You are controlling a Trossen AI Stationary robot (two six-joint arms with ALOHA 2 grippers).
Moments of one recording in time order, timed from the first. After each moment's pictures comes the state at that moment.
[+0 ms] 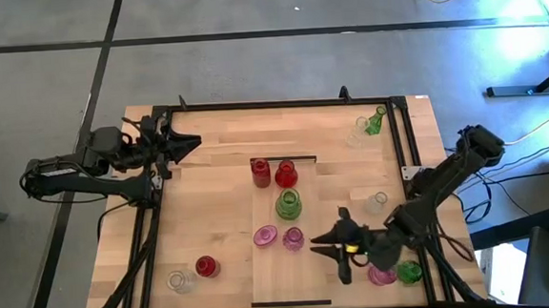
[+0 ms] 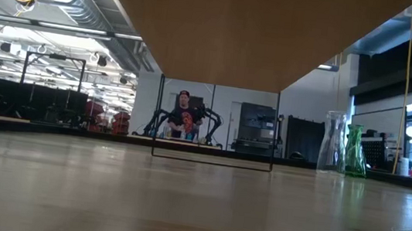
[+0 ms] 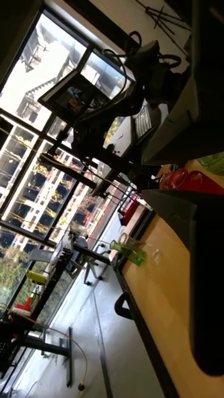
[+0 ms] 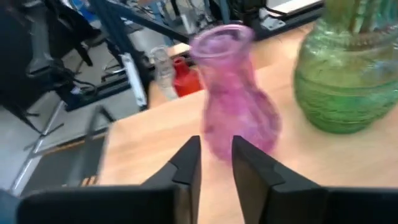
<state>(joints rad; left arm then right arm) 0.05 0.52 0.75 -0.20 -0.22 -0.49 0.73 1.47 1.02 -0.03 0.66 0.70</state>
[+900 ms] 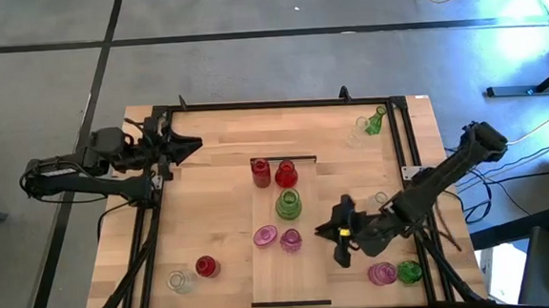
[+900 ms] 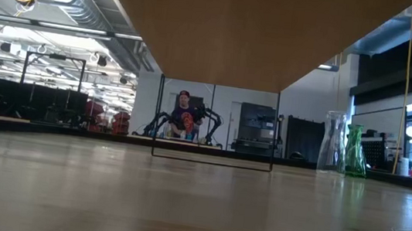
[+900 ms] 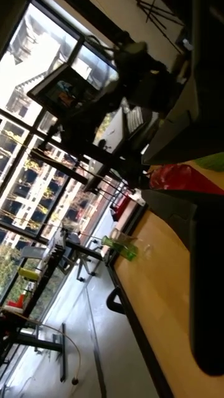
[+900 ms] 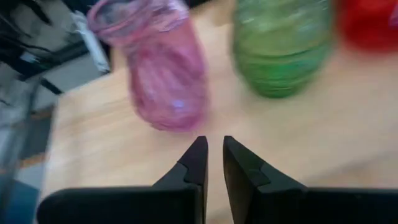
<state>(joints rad) 0.05 0.52 0.75 -0.25 -0.22 -0.49 0.64 1.41 1.09 -0.39 0.52 0.82</state>
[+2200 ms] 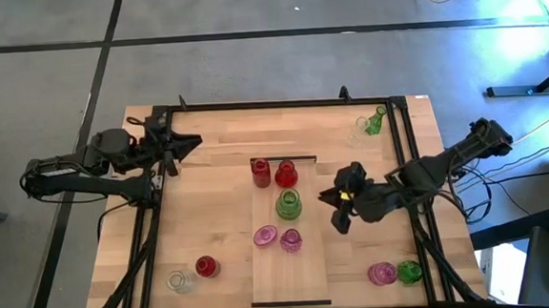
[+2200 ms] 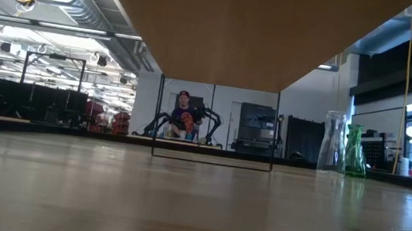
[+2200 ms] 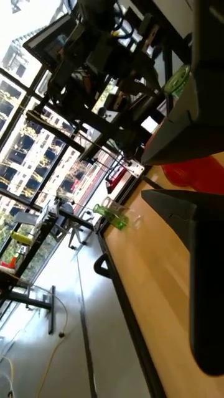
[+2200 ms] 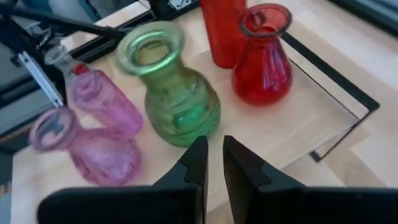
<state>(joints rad) 0.05 0.52 0.75 -0.34 -0.33 -0.55 0.47 1.35 1.32 -0.76 0.52 0.82</state>
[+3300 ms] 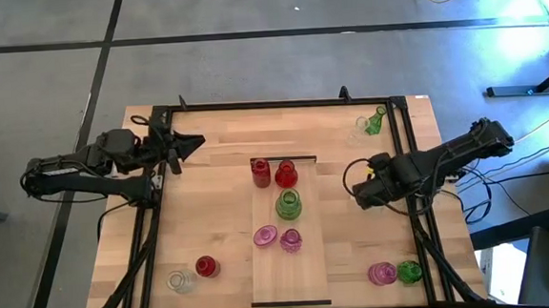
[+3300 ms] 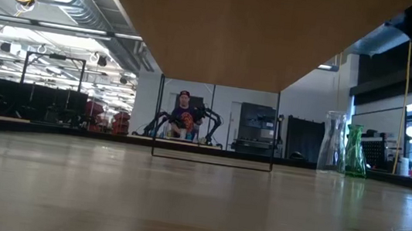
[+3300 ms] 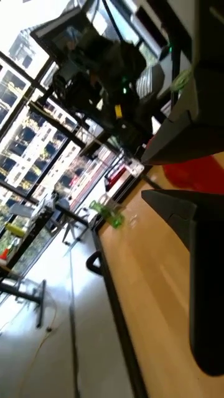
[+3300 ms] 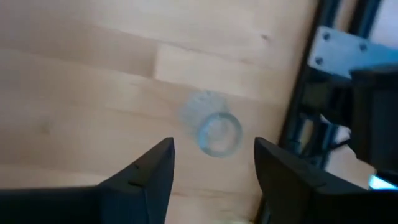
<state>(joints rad) 0.05 0.55 0.75 -0.33 -0.34 -0.62 0.38 1.34 1.24 -1.57 0.09 1.72</state>
